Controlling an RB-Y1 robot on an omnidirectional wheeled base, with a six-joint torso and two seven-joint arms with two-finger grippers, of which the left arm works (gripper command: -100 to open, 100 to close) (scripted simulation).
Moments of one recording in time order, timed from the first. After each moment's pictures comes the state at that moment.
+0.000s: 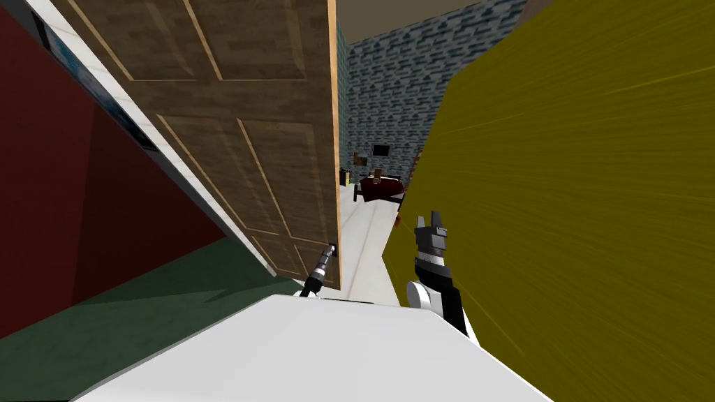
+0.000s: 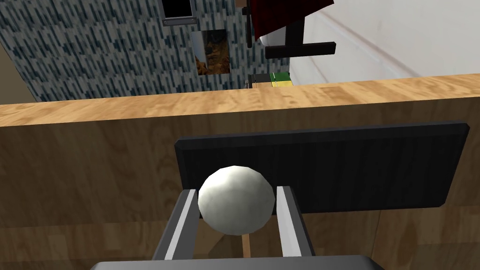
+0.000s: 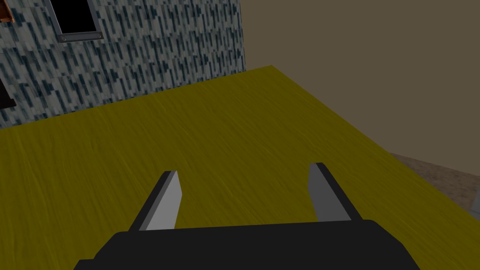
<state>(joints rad) 0.05 0.03 -0.17 -0.87 0.03 -0.75 -0.01</state>
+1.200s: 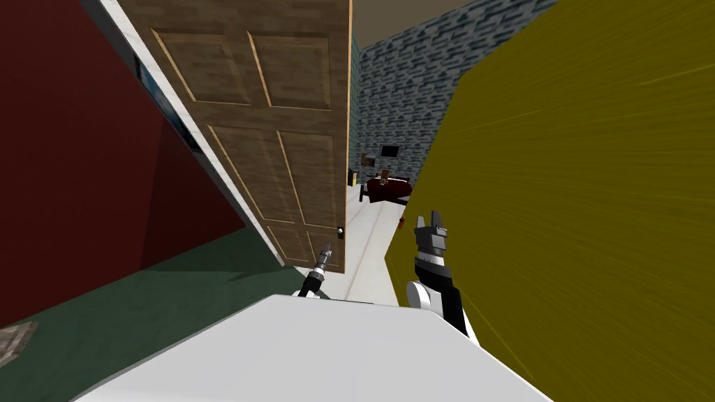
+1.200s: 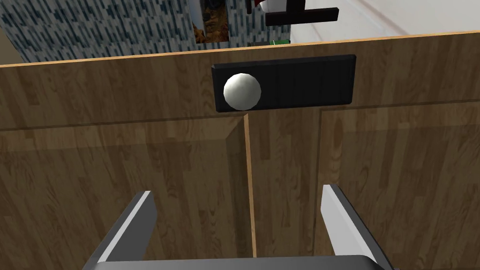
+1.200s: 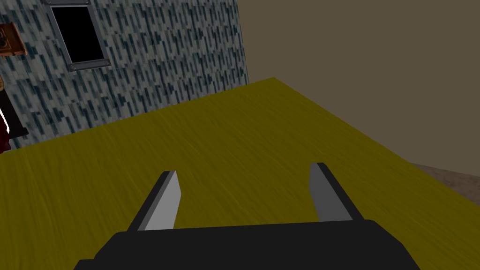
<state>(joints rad) 0.06 0.05 -0.18 -0.90 0.08 -0.74 -0.05</state>
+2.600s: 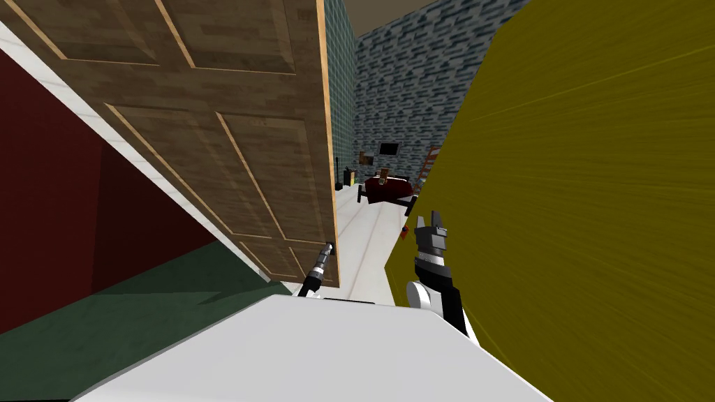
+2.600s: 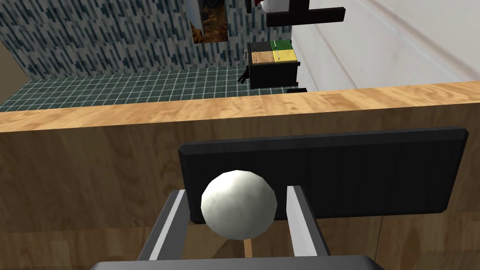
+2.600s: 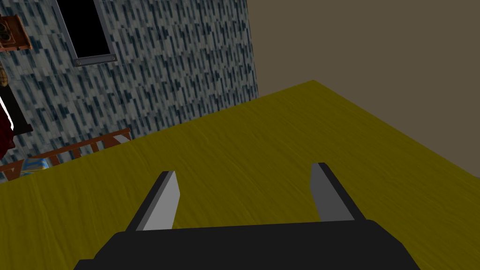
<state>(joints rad) 0.05 0.04 -0.16 -0.87 0.09 -0.76 -0.05</state>
